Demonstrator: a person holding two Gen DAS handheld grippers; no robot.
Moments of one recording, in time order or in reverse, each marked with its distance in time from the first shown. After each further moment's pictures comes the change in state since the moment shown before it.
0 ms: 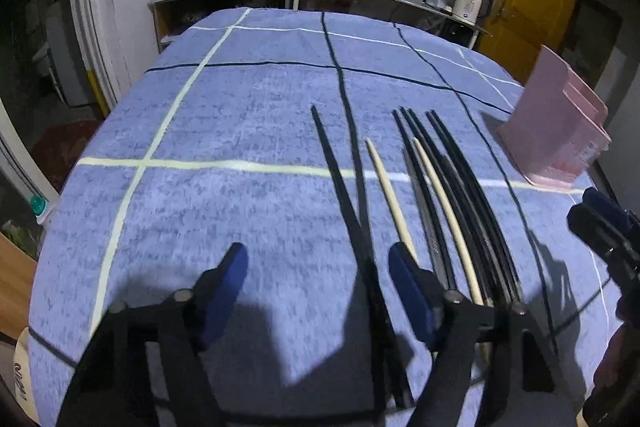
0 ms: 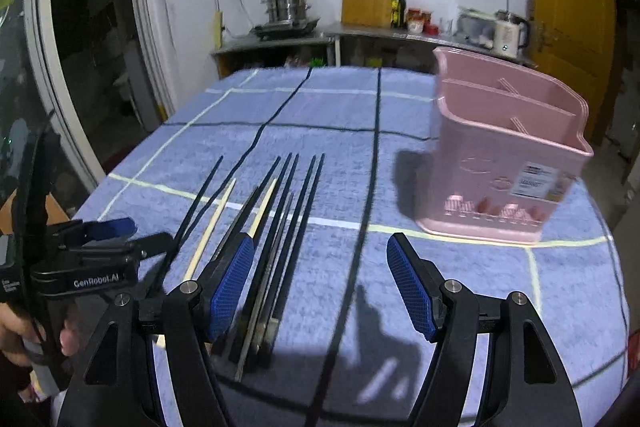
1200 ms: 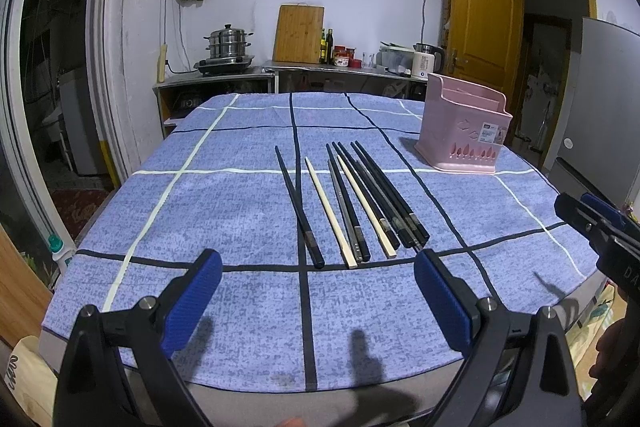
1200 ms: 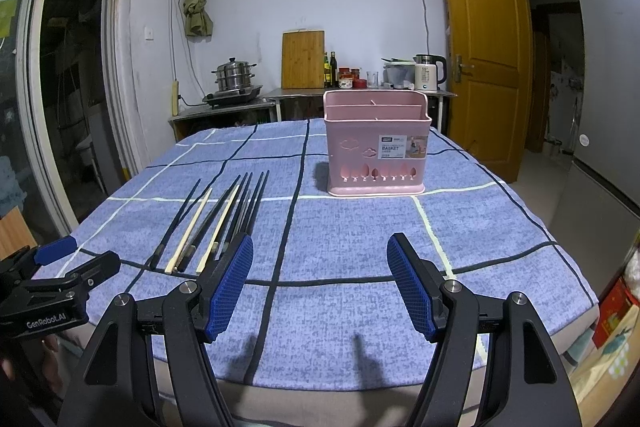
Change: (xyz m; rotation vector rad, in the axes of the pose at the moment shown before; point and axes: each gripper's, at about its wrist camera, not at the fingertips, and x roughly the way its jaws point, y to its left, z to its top) left arm -0.121 -0.044 -0.115 0.098 -0.347 -0.010; right arm -0.145 -0.004 -0.118 0.114 -0.292 -0.195
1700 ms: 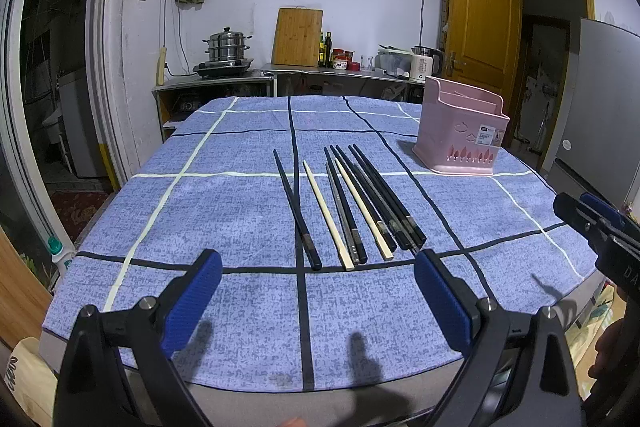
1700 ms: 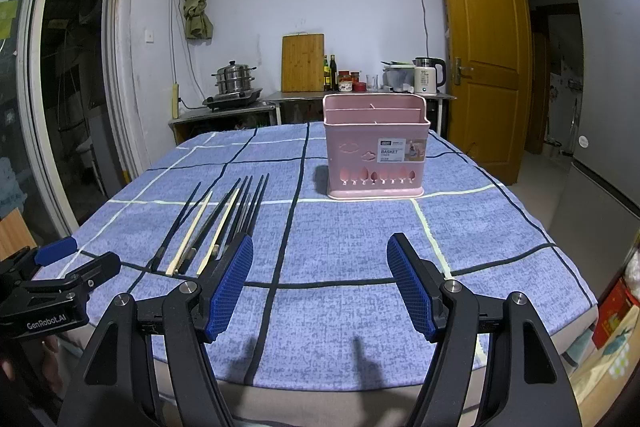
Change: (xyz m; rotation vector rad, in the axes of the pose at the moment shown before) left arm -0.003 -0.003 0.000 -0.001 -0.015 -0.003; right arm -0.005 -0.001 0.000 0.004 -0.013 -0.001
